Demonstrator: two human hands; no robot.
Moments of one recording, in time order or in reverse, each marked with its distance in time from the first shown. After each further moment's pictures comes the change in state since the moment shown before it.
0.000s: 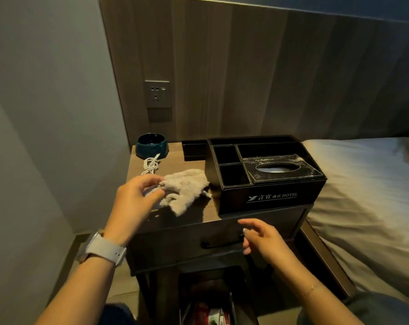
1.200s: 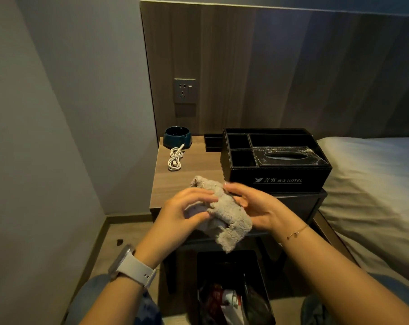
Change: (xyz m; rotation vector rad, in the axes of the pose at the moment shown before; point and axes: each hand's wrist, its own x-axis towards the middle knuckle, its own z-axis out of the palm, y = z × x) left_hand -0.095 0.034 -0.011 -0.237 -0.270 0.218; right_hand -0.023 -0.091 0.043 0.594 -0.440 0.311
